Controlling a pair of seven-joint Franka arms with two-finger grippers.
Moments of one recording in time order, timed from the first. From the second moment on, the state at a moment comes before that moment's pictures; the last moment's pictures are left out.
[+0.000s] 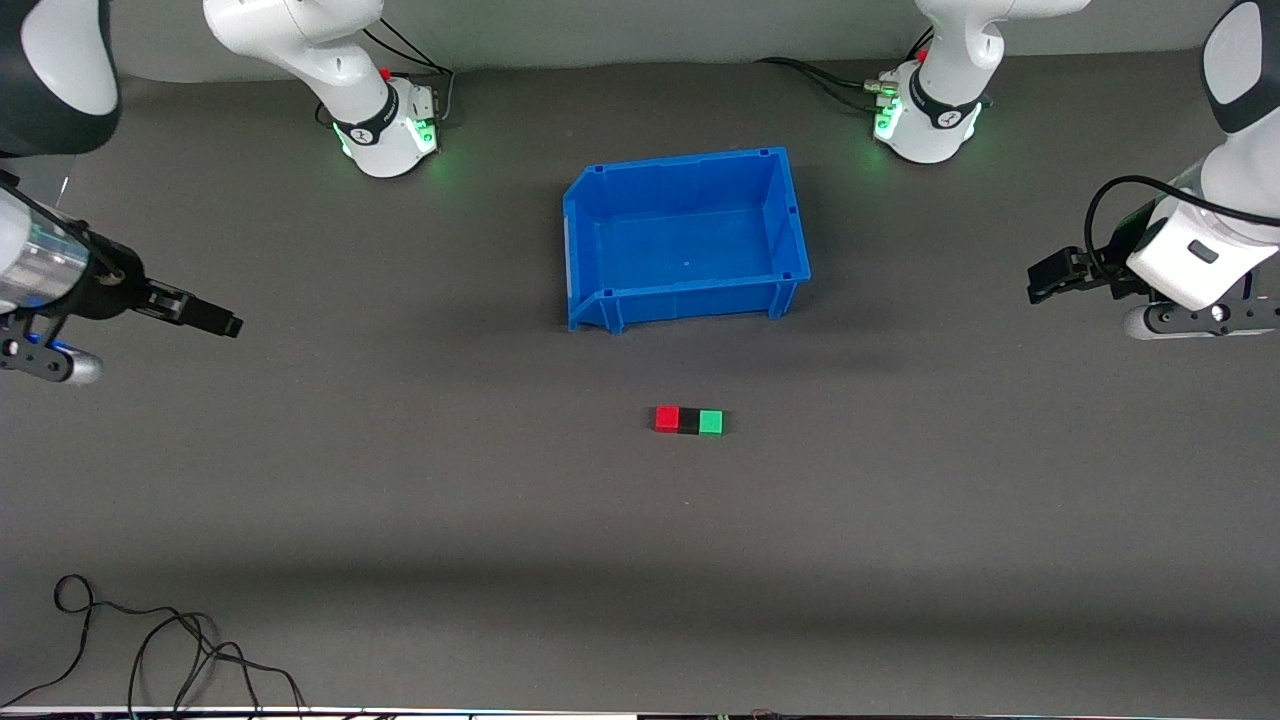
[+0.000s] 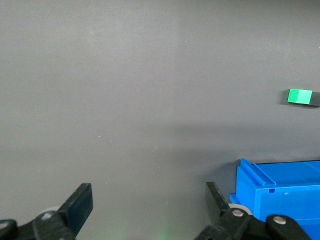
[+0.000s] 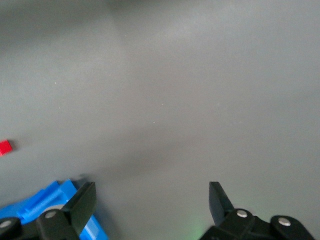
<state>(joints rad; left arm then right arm) -0.03 -0.03 -0.04 -1.77 -0.04 1.66 -0.12 0.20 0.08 -0.19 -1.56 0.06 1.53 0.31</state>
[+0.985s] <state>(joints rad) 0.13 -0.03 -0.15 -1.73 -0.04 1.66 -0.04 -0.02 0.03 -0.01 -1.57 0.04 1.67 -0.01</state>
